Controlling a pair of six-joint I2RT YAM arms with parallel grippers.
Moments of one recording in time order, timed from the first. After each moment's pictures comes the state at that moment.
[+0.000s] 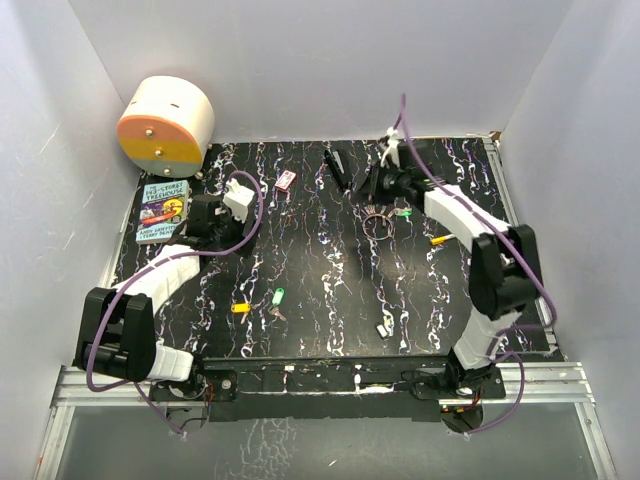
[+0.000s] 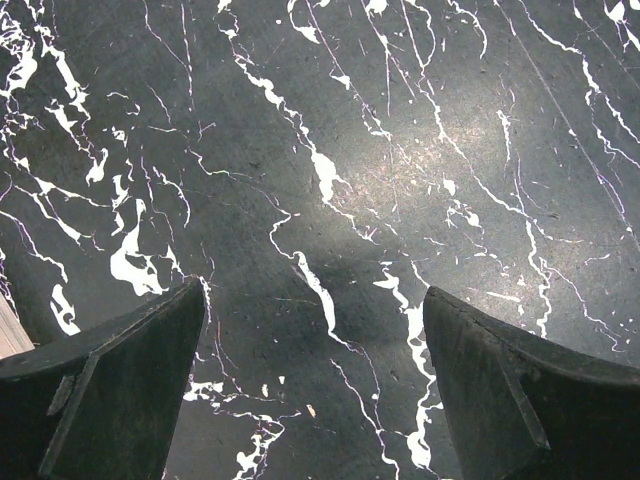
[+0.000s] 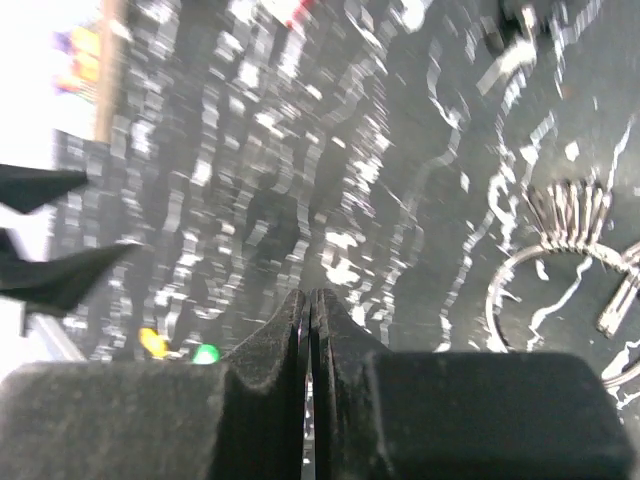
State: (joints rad) left arm -0.21 1.38 0.77 -0.09 0.16 0.27; right arm 0.26 1.82 1.33 -0.24 -0.47 0.41
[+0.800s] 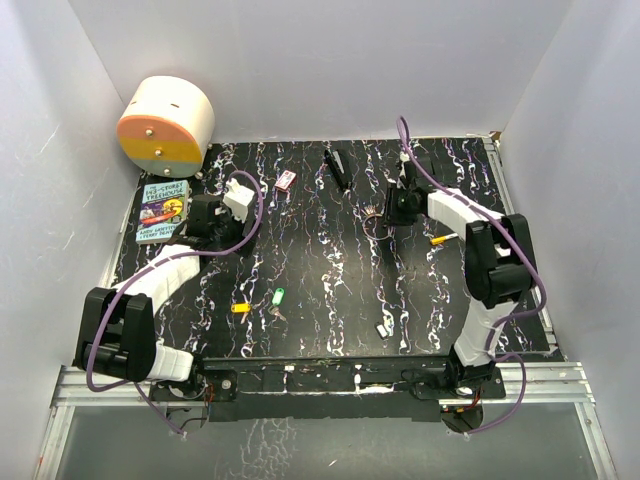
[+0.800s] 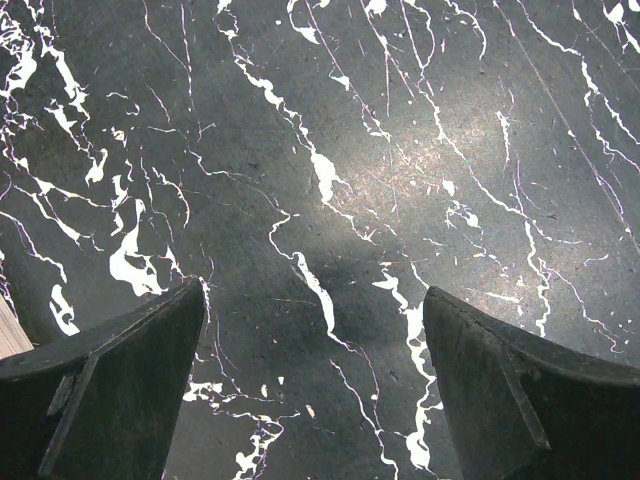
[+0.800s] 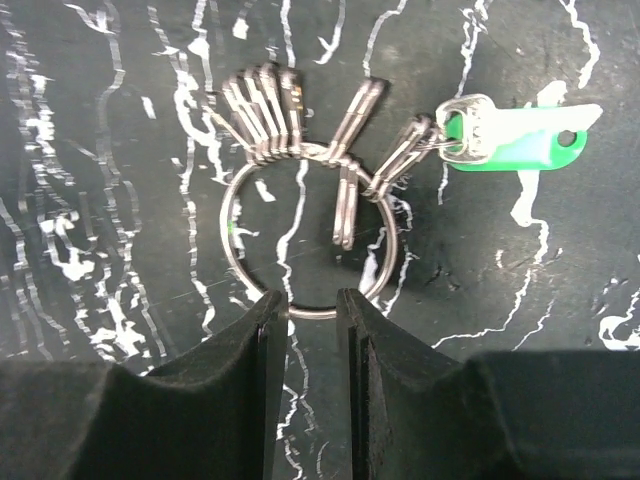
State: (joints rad) left arm -0.21 1.38 0.77 -0.09 0.16 0.27; right arm 0.19 1.84 1.27 -0.38 -0.22 0.29
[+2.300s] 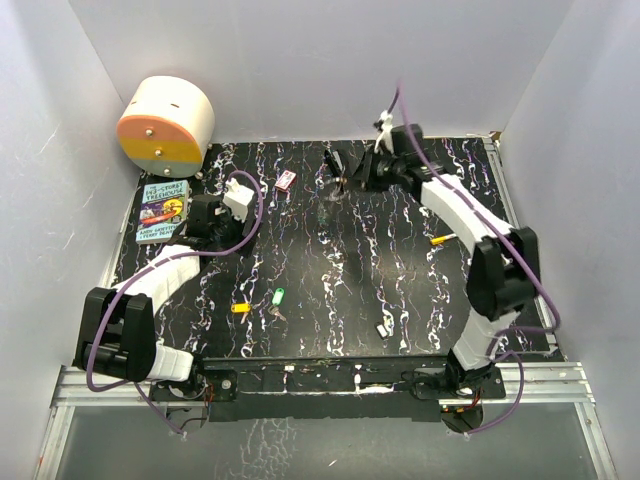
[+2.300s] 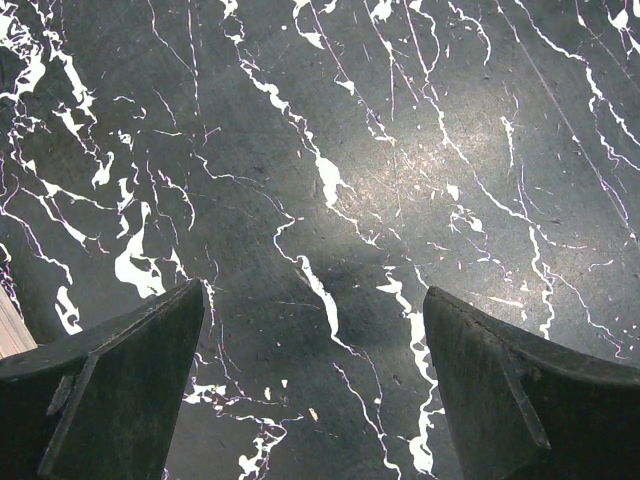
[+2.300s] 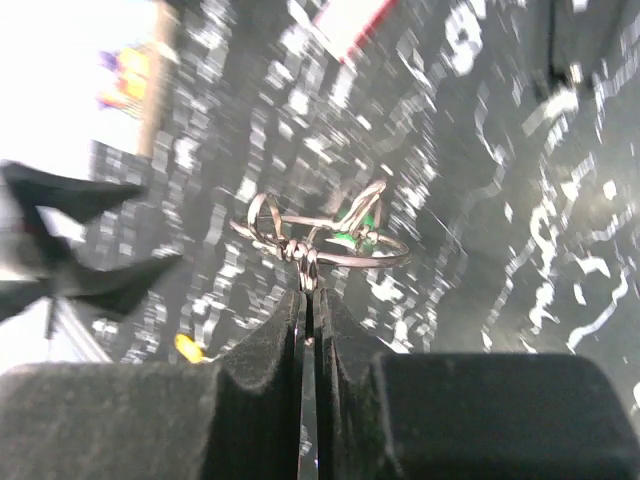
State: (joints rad) left arm -0.21 1.38 0.76 -0.08 0.16 0.27; right arm 0.30 1.82 1.49 -0.38 -0.43 0.43
